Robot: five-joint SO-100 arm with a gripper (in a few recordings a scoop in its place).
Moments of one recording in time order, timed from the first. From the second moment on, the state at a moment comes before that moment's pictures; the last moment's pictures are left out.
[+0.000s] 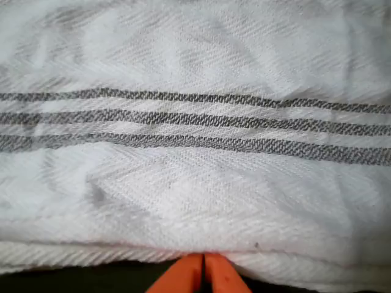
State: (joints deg) arm -0.3 191.3 179.7 78.9 -90.5
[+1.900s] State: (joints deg) arm -22.4 126.5 119.7 65.1 -67.0
